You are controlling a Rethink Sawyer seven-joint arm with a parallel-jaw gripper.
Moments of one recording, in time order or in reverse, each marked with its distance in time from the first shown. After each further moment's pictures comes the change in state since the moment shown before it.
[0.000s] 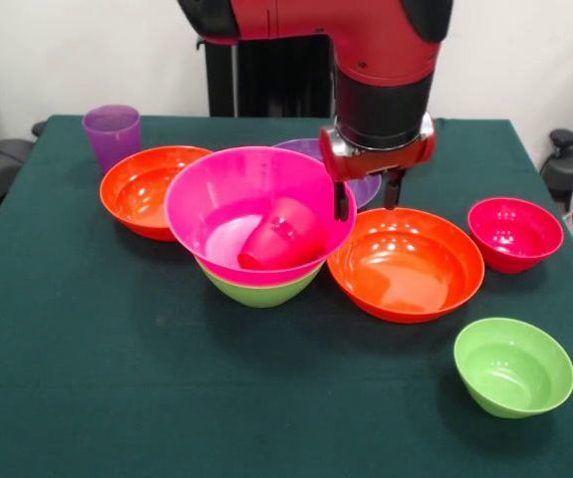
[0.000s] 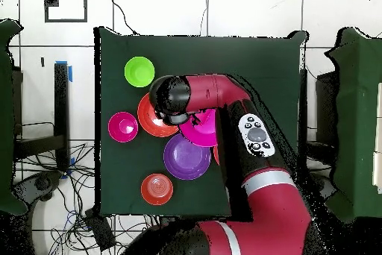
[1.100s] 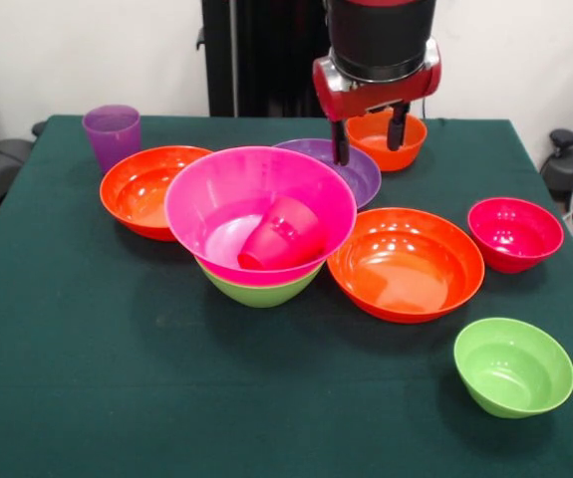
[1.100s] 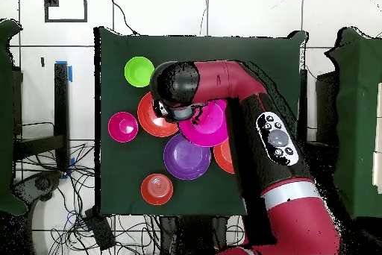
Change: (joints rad) arm -0.090 -0.106 0.135 0.008 -0.004 0.213 0.000
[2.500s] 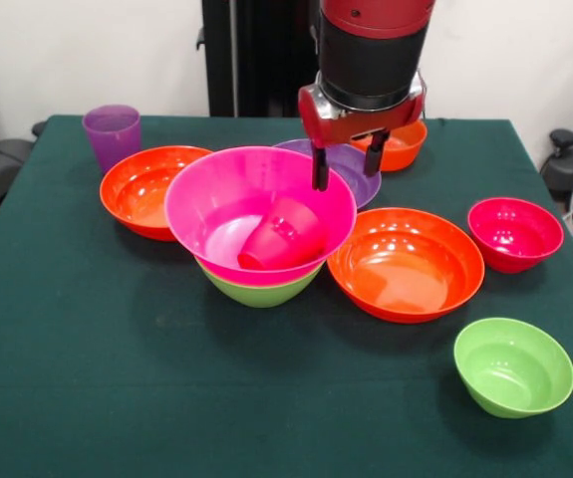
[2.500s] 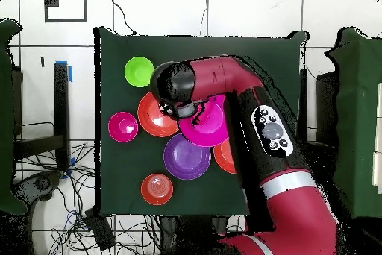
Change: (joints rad) arm -0.009 0.042 0.039 -0.048 -0.153 0.008 0.000
